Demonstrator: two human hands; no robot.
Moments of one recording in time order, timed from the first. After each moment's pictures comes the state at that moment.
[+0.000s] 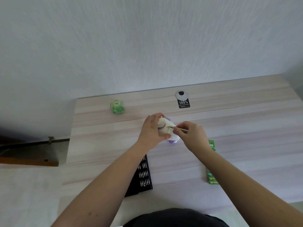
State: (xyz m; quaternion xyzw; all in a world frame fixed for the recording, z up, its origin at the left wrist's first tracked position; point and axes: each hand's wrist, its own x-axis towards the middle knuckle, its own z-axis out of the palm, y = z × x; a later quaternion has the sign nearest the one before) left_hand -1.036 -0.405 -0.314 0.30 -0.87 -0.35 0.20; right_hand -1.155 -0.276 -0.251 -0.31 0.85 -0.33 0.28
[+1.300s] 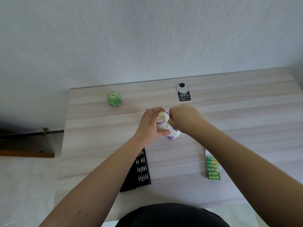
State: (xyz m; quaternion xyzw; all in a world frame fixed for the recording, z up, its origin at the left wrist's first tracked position) left_hand -1.034 -0.415 -0.330 0.25 -0.87 -0.37 0.21; right_hand -1.161 -0.341 -0.207 -0.52 0.81 0.11 0.24
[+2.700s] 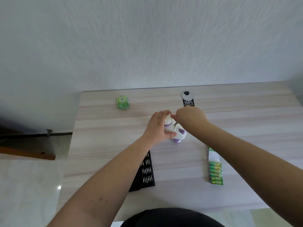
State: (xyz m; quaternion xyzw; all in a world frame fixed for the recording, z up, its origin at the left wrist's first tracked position) left_hand -1.030 -0.408 -0.314 0.29 -0.86 -0.39 0.17; right_hand -1.155 -0.346 -0.214 -0.54 0.82 0.14 0.15
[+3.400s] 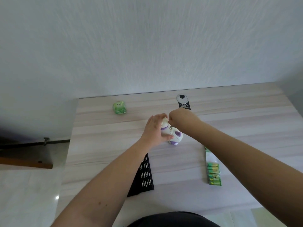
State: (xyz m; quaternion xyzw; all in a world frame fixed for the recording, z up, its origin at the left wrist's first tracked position) left_hand -1.032 -0.409 -0.314 0.28 -0.87 -0.36 0.19; right_hand -1.154 -0.354 -0.209 -0.52 0.82 0.10 0.22
